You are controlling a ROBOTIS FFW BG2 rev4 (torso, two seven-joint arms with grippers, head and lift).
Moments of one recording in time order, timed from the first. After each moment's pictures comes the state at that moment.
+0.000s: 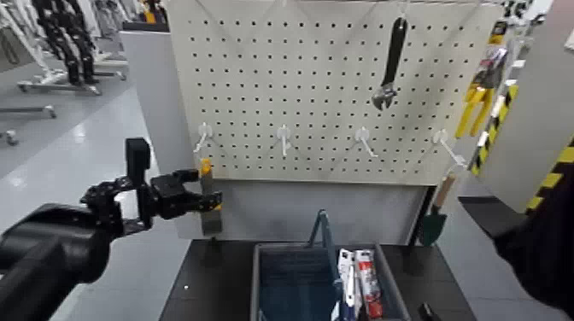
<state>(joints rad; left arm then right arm) -0.56 0.41 -0.29 -1.10 0.39 0.13 -0.83 0.40 -0.08 0.20 -1.62 -0.07 -0.47 -0.16</state>
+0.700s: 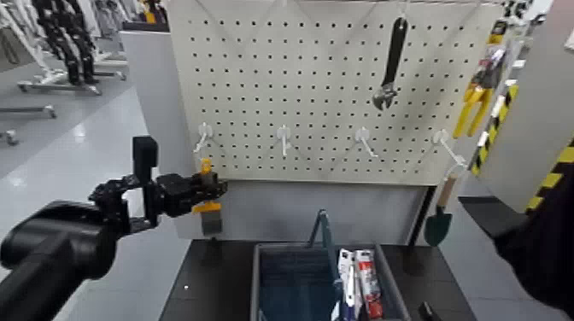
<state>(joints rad) -0.58 0.40 -0.32 -1.08 0.42 0.15 -0.80 0.40 -0.08 0.20 -1.62 -0.07 -0.47 -0.17</state>
